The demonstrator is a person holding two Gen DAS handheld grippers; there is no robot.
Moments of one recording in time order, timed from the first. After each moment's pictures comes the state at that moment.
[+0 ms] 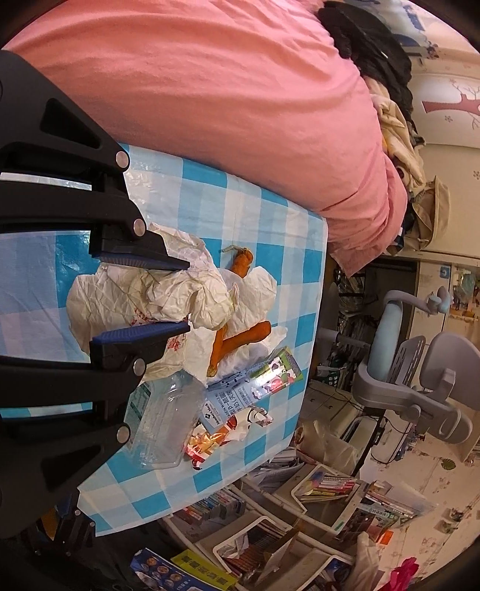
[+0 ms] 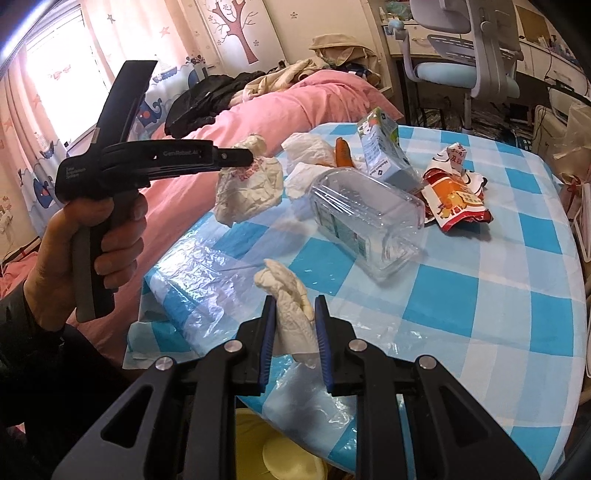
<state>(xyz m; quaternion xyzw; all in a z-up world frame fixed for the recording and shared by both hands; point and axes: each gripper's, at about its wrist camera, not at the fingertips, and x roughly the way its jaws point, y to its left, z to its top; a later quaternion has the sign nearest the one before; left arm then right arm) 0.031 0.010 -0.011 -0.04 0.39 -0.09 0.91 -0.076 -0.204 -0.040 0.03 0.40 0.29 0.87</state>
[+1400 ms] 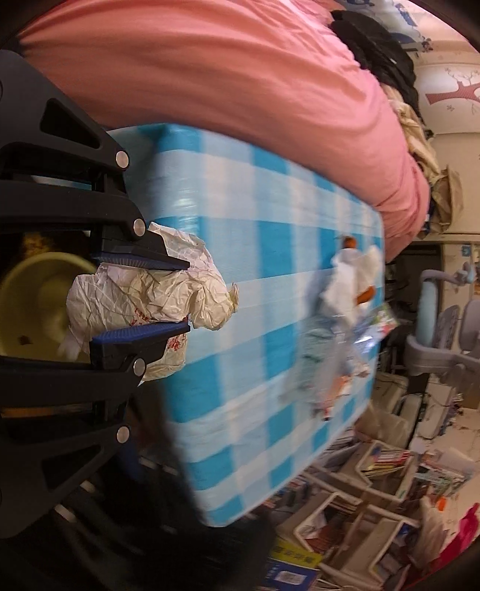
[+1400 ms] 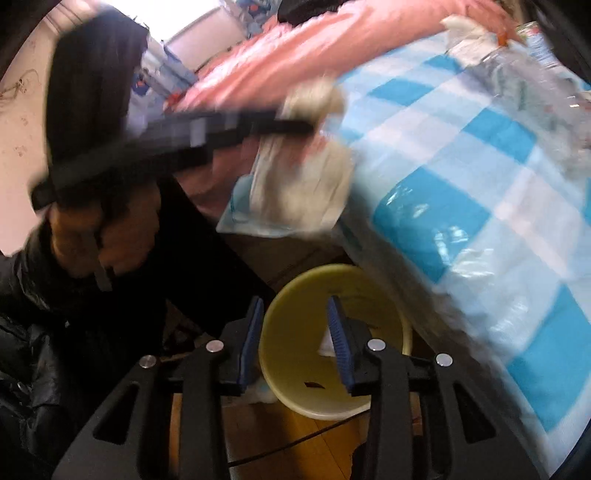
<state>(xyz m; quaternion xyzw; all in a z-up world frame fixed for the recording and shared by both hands) -0.153 -0.005 -0.050 0.01 0.45 -0.10 0.89 -0.134 -0.168 -0.080 -0.03 0.52 0.50 0.70</state>
